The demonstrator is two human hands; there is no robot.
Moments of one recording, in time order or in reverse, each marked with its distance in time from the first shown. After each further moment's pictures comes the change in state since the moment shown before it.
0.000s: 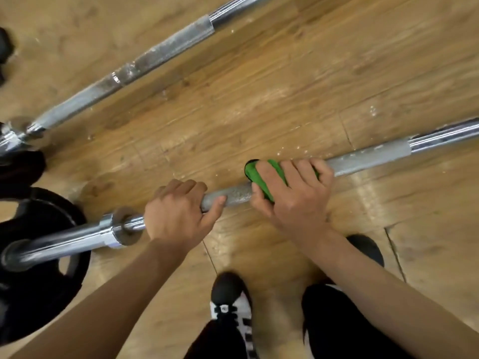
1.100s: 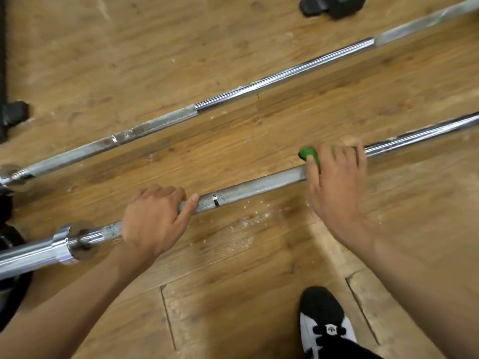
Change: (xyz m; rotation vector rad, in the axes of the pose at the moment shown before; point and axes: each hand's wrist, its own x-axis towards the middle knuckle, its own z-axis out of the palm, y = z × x) left_hand 0.054 0.004 -0.005 0.030 0.058 0.041; right_hand 0.053 0.121 -0.049 -0.196 -0.157 0.353
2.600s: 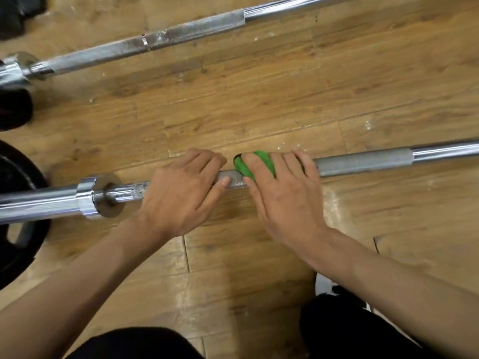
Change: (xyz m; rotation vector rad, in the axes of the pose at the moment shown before) left_hand -0.090 0.021 0.000 -0.192 -0.057 0.107; right_hand -0.133 -0.097 0.014 0.142 -0.104 -0.618
